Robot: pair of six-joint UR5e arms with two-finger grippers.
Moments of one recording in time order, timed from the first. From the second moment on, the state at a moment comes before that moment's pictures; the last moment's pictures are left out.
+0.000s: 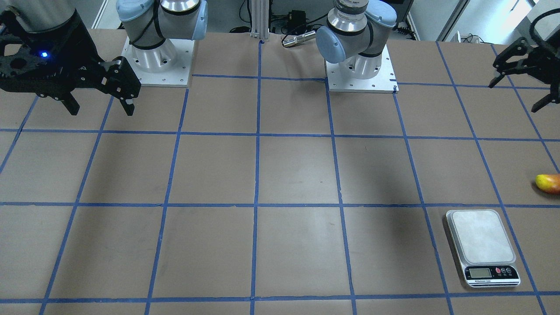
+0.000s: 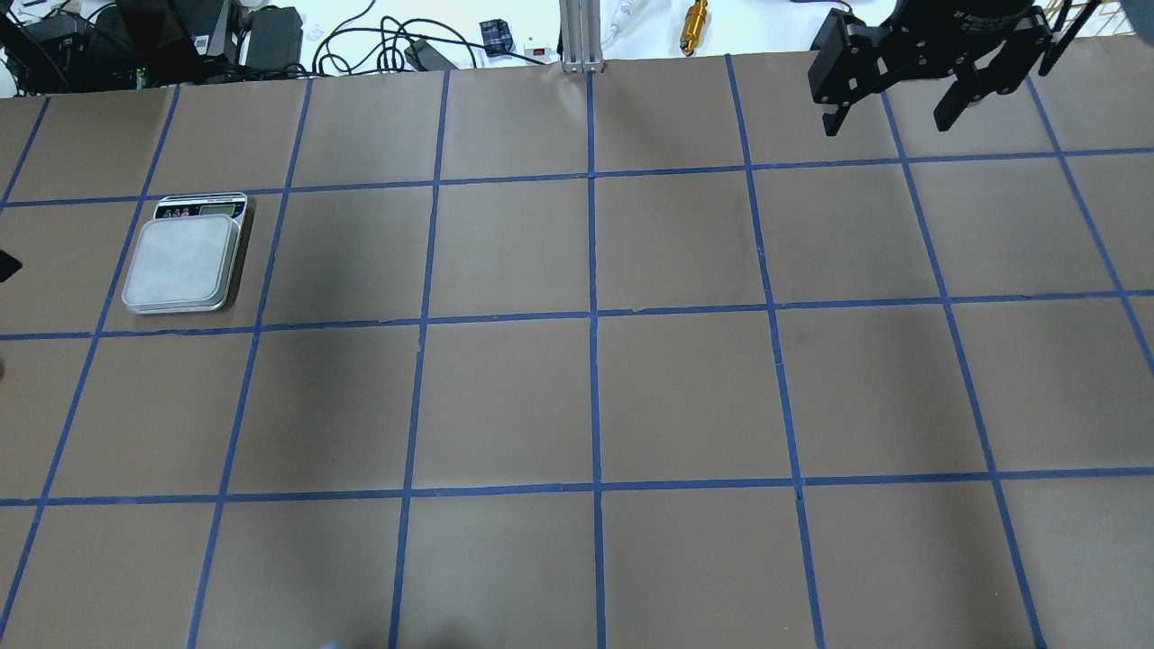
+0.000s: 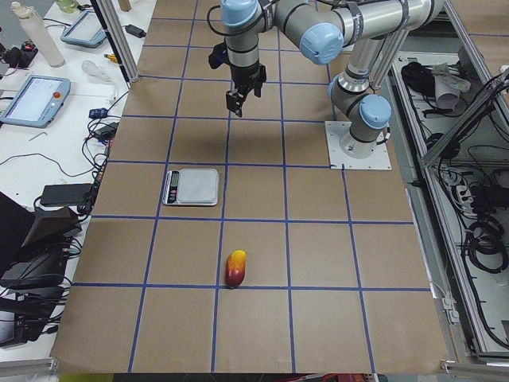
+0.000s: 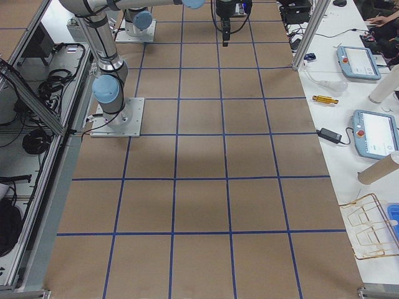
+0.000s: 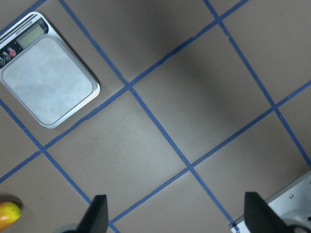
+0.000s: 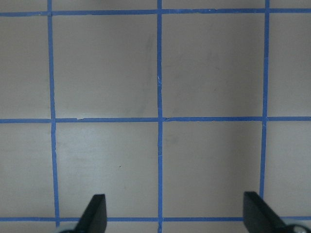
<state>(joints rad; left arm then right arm) -0.93 -1.58 -1.48 -1.75 1.58 1.32 1.54 -1.53 1.41 -1.53 -1.56 -0.04</state>
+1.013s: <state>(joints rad) -0.67 -1.97 -1.40 -1.27 1.58 2.24 1.54 -1.53 1.41 -1.53 -1.56 -0.04</state>
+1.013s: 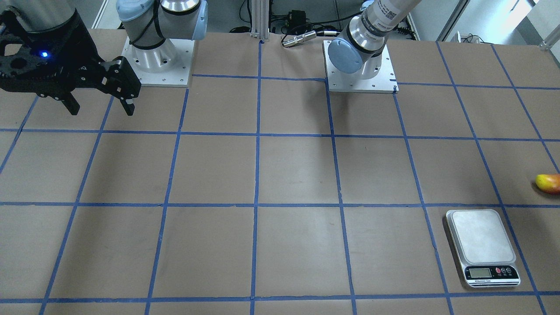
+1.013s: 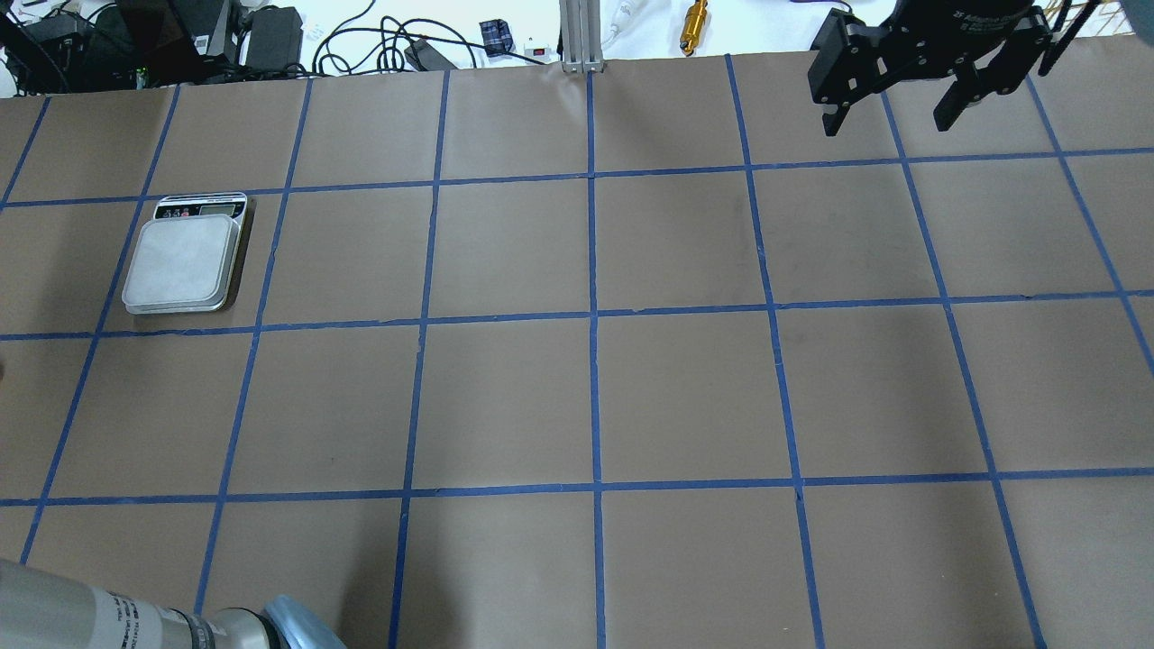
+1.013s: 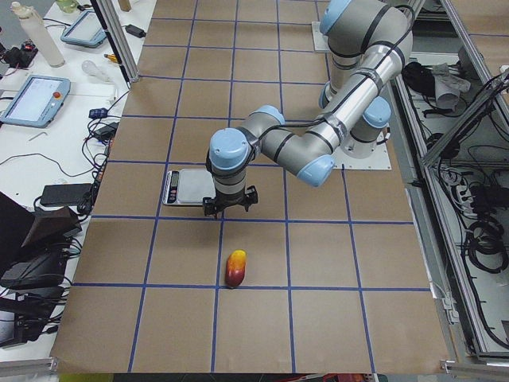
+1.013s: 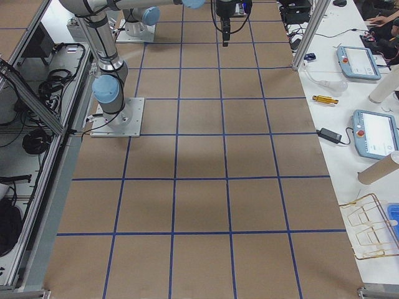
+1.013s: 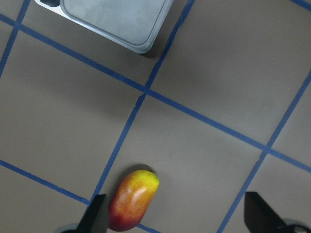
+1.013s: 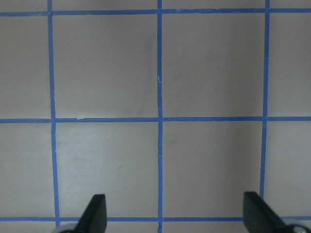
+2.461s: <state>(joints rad) -0.57 -2.30 -1.39 -1.02 1.60 2.73 1.54 -1.53 1.41 -1.53 -1.56 -0.04</state>
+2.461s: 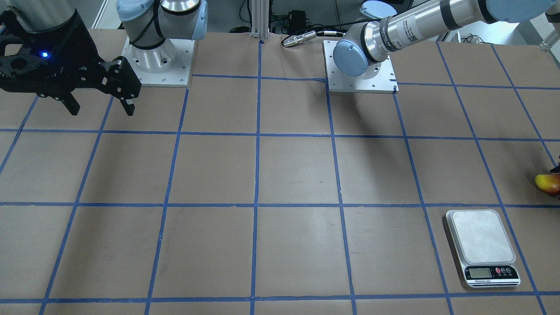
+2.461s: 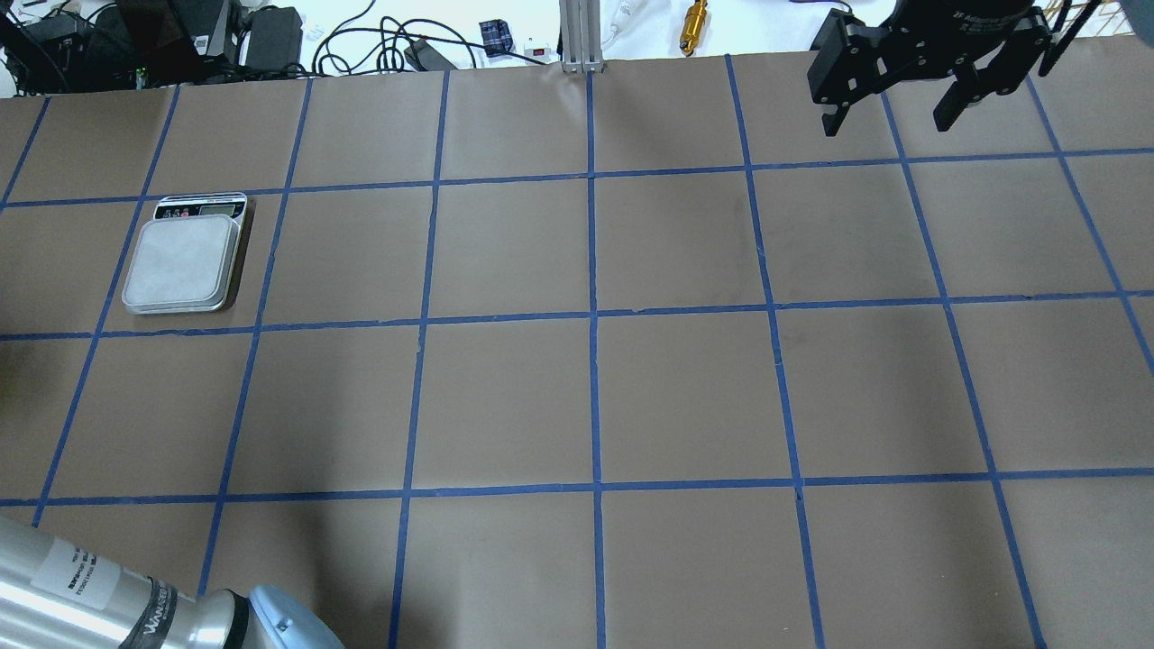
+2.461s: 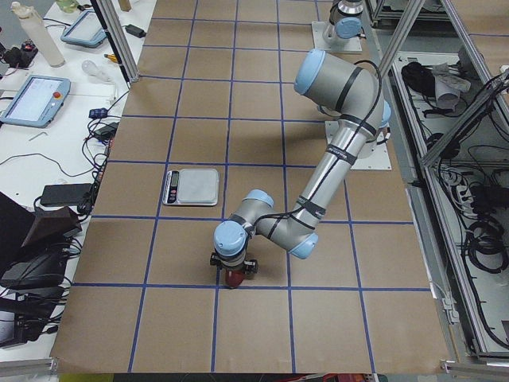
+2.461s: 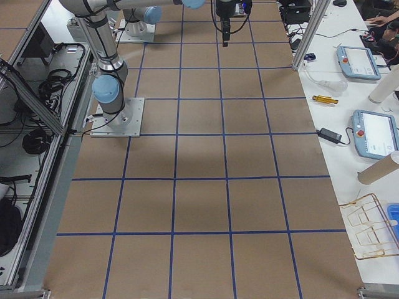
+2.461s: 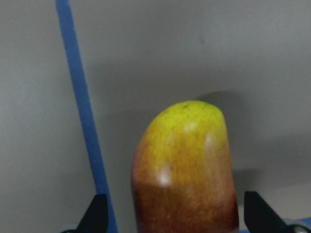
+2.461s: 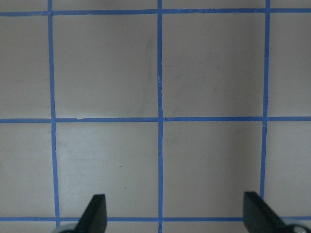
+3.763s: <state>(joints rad) -0.57 -2.27 -1.39 -1.00 1.60 2.71 1.54 -1.52 1.41 -1.53 -1.56 -0.04</state>
